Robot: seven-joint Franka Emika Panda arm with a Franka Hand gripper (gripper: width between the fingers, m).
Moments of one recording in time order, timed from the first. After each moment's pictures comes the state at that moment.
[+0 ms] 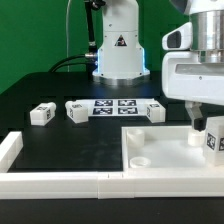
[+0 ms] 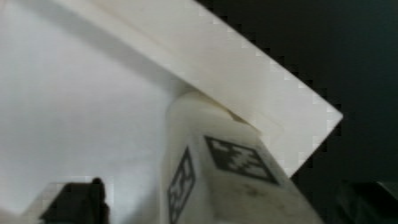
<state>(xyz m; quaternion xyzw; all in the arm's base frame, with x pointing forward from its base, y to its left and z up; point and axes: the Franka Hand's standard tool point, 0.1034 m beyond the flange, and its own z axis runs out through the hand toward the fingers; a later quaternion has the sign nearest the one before) 0.623 0.120 0.071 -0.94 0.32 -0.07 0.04</state>
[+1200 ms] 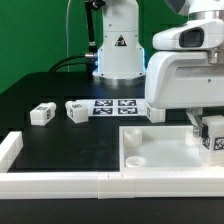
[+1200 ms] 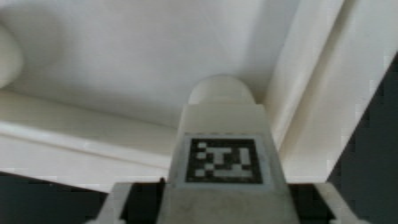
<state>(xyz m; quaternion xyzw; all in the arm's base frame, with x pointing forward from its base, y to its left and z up) 0.624 0.115 0.069 -0.99 -0.10 -0.08 -0.02</state>
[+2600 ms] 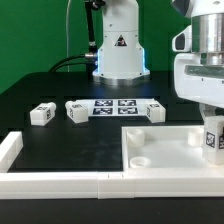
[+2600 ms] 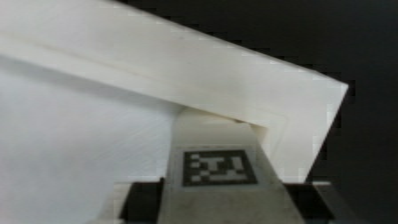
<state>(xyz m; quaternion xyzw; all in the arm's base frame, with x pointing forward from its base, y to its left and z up) 0.618 0.128 0.066 -0.80 0.60 -0.06 0.06</state>
